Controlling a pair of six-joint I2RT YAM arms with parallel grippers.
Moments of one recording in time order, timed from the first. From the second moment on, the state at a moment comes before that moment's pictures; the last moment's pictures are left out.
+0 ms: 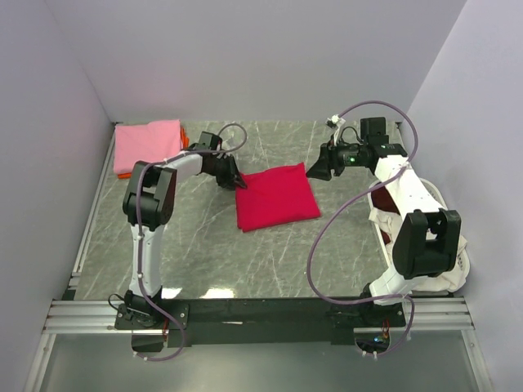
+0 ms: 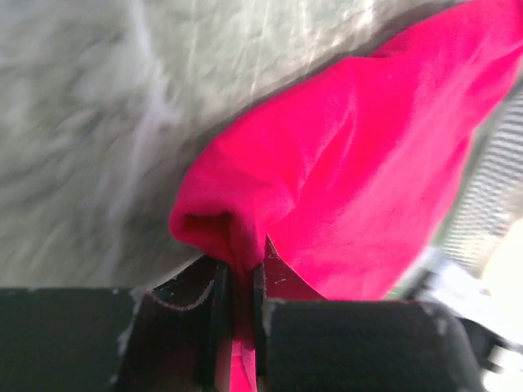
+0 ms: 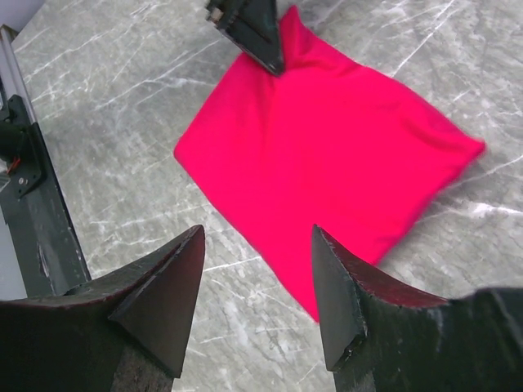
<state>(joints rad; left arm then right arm) -0.29 2.22 1.55 -0.33 0.63 -0.57 0.06 1.60 1.33 -0.58 -0.94 -0.32</state>
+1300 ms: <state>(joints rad) -0.12 1.98 2.03 -0.73 -0.24 0.17 0.05 1.58 1.32 -0.61 -0.97 -0.35</state>
